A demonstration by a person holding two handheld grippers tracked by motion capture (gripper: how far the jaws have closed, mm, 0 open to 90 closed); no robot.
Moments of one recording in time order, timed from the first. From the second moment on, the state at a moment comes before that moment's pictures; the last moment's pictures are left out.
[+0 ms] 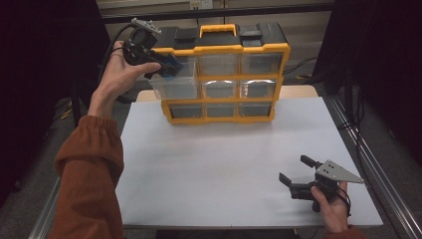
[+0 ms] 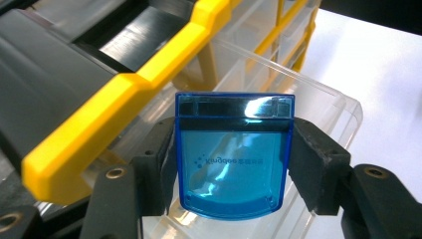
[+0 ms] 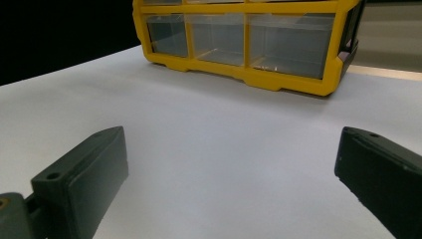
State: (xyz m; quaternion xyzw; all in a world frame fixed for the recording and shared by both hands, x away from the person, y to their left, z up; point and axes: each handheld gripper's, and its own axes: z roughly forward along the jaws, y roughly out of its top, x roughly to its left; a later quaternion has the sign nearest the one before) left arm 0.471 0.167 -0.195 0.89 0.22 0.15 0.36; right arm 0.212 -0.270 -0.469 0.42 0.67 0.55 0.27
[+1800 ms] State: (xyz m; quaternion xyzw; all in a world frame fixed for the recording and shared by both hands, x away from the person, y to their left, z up) left arm 0.444 0.186 -0.220 0.80 0.26 0.23 0.49; right arm 0.210 -0.272 -0.471 0.42 0.67 0.54 0.27
